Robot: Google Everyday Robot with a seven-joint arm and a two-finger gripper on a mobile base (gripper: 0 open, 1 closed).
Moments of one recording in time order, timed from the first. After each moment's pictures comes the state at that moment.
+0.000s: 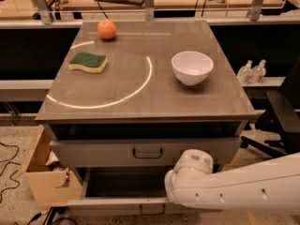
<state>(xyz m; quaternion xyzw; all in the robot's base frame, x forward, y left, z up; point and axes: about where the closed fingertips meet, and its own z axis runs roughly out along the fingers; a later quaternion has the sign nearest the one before) 0.422 -0.075 0.523 -0.76 0.63 -0.07 0.14</state>
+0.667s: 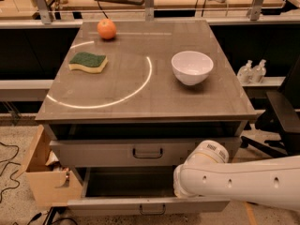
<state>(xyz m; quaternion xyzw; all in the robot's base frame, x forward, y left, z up) 0.424 -0.104 0.537 -0.75 0.64 -0.05 0.12</state>
